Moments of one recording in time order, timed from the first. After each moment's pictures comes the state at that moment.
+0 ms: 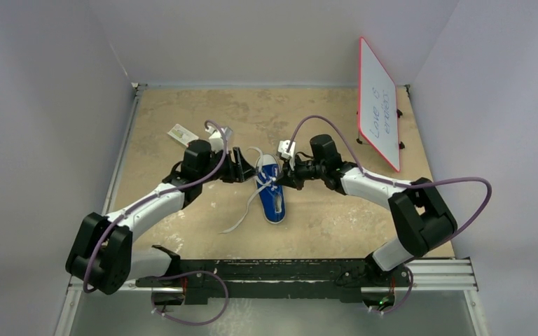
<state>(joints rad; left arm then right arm) -0.43 1.27 0.67 0.14 0.42 -0.55 0.54 1.55 0.81 0.11 -0.75 -0.36</state>
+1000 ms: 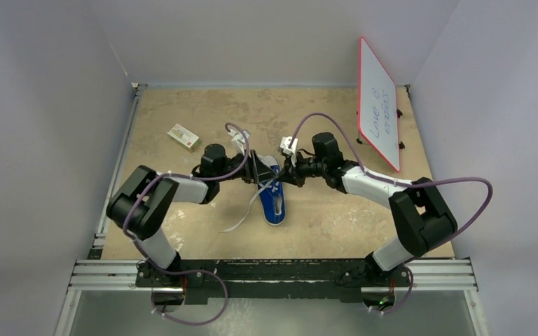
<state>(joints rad) -0.48 1.66 0.61 0.84 0.68 -0.77 0.53 1.55 0.82 0.13 -0.75 -0.33</state>
